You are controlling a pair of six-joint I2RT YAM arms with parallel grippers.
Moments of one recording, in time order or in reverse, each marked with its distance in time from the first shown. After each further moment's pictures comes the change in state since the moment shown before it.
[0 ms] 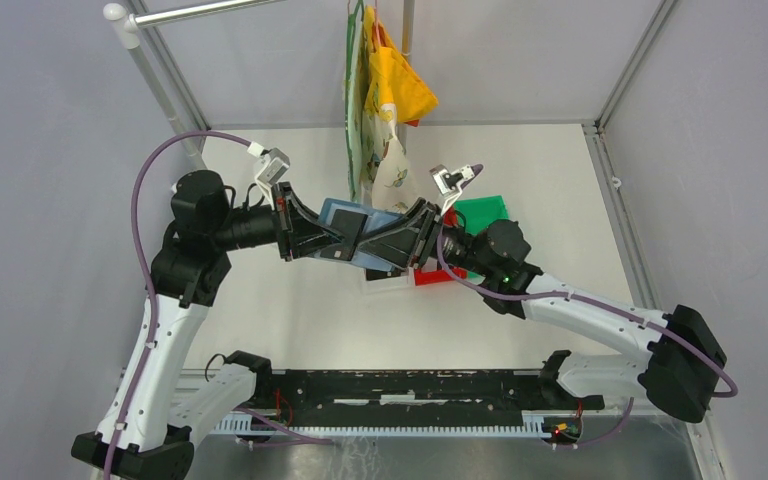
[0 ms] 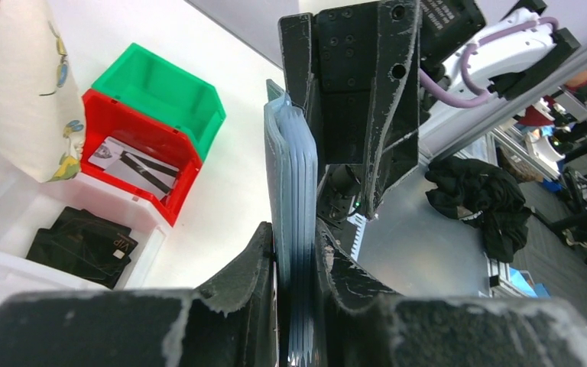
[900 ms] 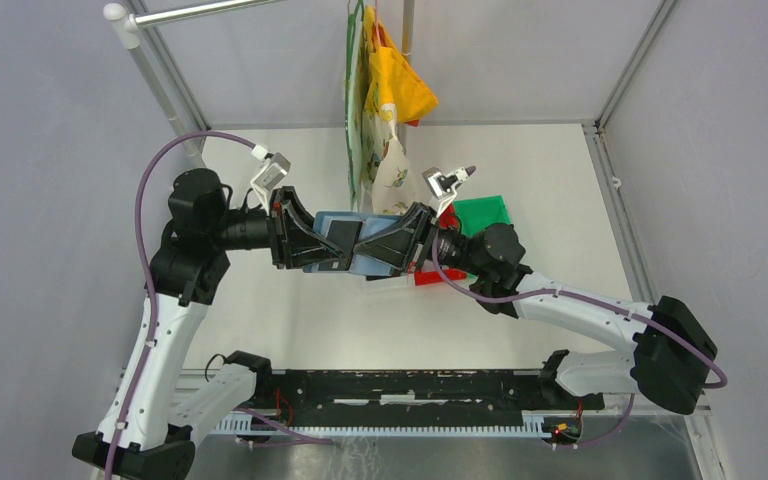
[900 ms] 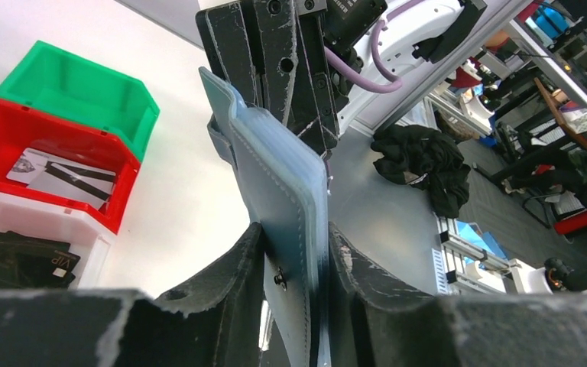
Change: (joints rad) left arm 0.011 0.005 0.003 0.027 0.216 -0.025; right arm 0.008 0.060 -0.032 0.181 -0.043 0.072
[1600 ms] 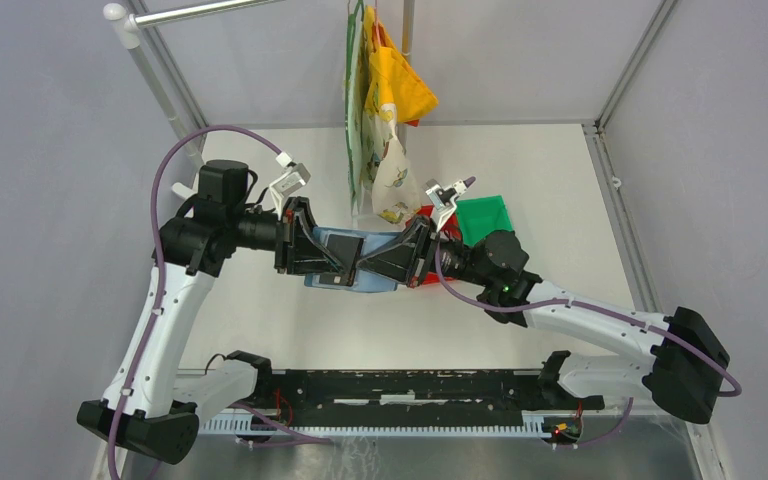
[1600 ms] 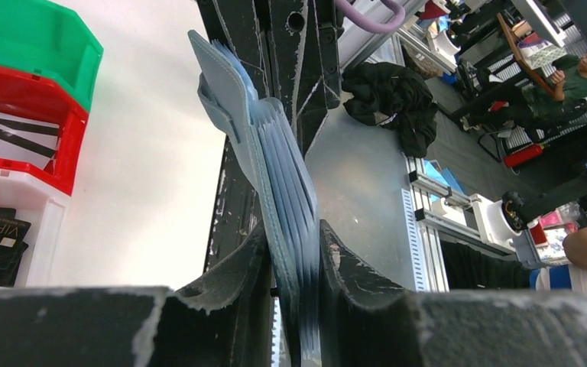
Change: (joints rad) left arm -0.004 0.142 0.132 -0.480 0.121 0.415; right arm 0.026 -0.078 -0.033 -0.126 0.000 -0.096
